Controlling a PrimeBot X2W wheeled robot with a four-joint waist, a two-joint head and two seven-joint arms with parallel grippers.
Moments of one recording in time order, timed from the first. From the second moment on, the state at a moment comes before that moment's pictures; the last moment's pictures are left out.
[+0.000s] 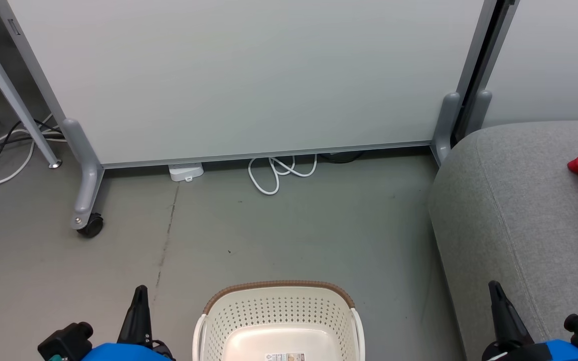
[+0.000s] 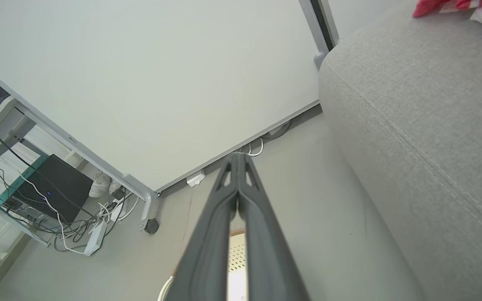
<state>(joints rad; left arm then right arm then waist) 0.02 0.06 -0.03 0.36 -0.61 -0.12 -0.14 0.06 -0.05 -0.07 0.23 0.60 0.13 -0.09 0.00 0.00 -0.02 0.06</state>
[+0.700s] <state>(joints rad) -0.01 0.05 0.01 0.33 -0.90 -0.12 -0.07 0.02 -0.05 -0.08 0.23 0.89 0.13 -0.03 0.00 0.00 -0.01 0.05</state>
